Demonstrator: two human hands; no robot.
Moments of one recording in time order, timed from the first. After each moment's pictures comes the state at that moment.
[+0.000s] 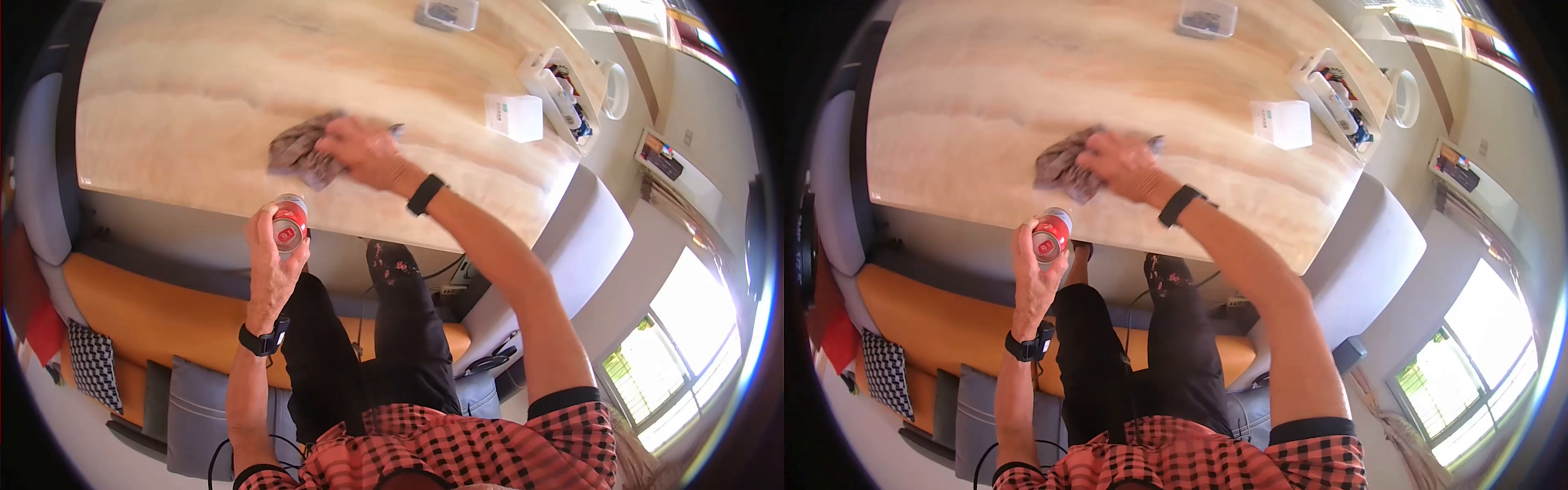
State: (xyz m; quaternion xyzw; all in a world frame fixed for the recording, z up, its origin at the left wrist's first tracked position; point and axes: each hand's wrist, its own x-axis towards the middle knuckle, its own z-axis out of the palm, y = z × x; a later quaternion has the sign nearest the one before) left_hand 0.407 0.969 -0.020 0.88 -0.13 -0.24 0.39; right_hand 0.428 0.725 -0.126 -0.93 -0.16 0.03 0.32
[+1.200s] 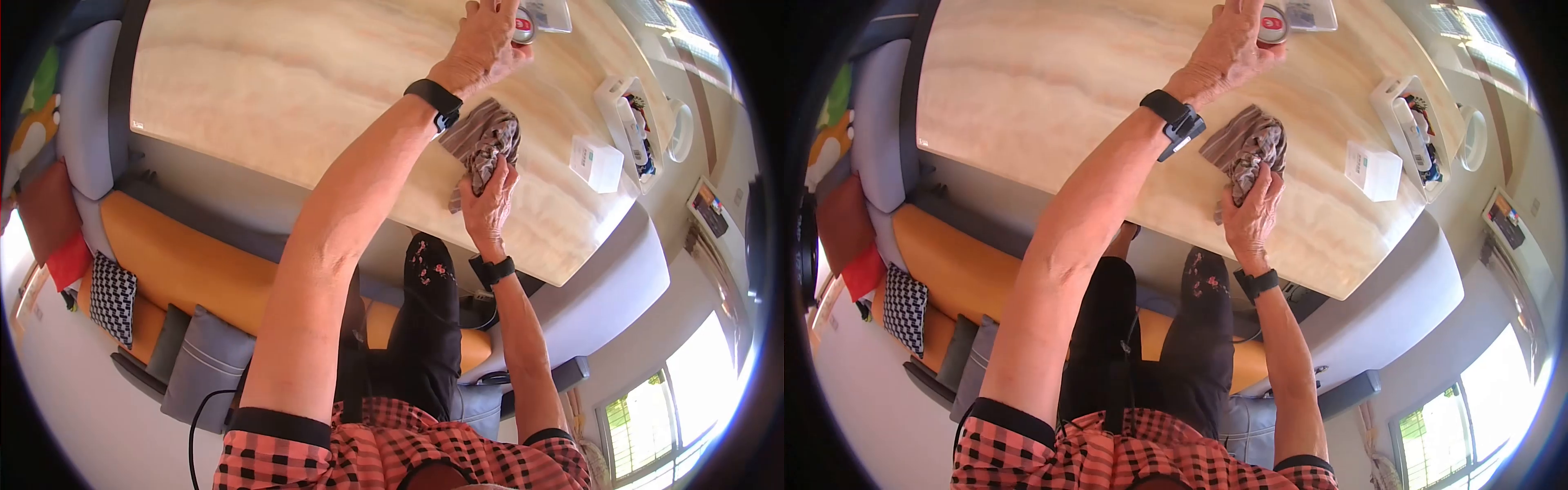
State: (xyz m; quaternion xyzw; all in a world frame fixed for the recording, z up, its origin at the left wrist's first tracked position) left_hand 0.578 0.717 -0.075 0.82 -0.28 -0.11 0.49; right_hand 0.324 0.718 -0.101 -0.90 0.32 0.00 0.29
